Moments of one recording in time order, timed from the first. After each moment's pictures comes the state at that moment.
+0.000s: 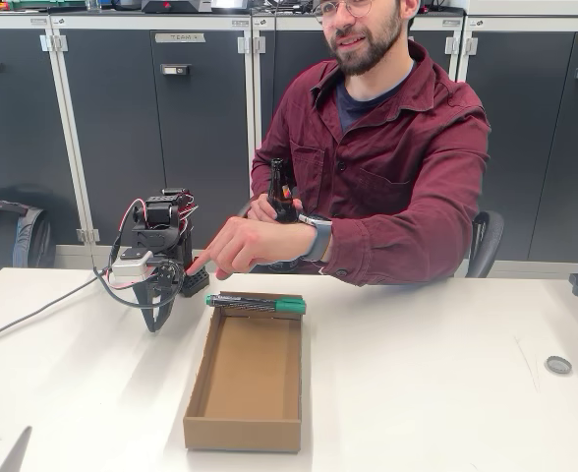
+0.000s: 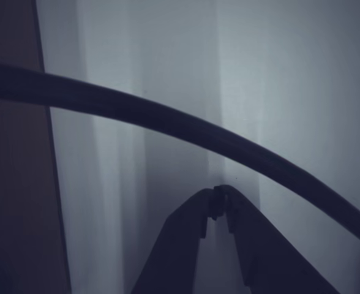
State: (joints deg) arm -3.1 190.0 180.4 68.2 -81.3
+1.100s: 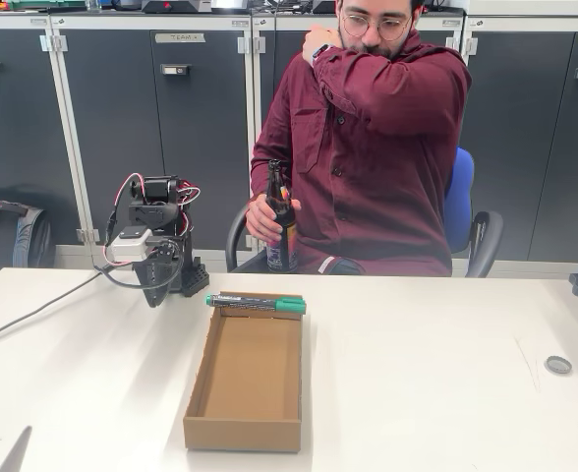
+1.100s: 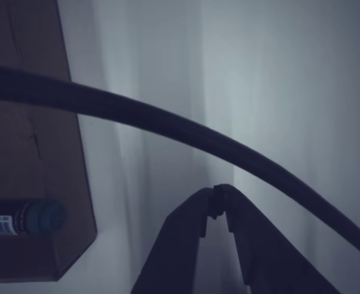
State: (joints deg) arm -4.7 177.2 155.8 82.9 -79.6
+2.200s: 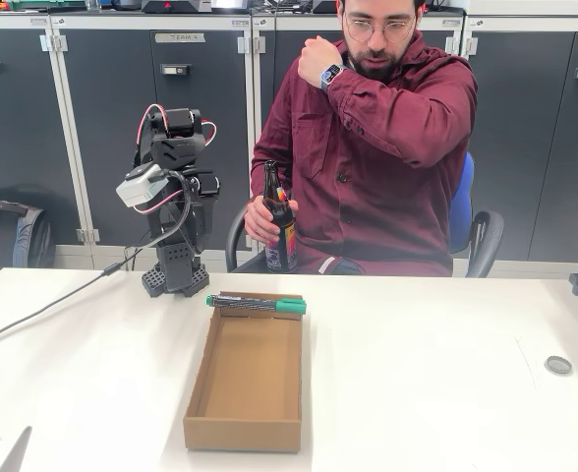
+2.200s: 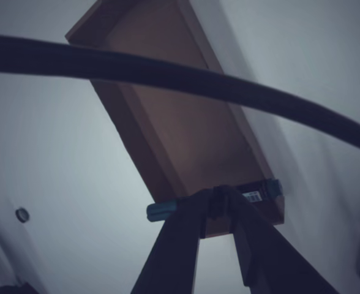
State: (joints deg) arm -28.5 122.5 90.9 94.7 -27.8
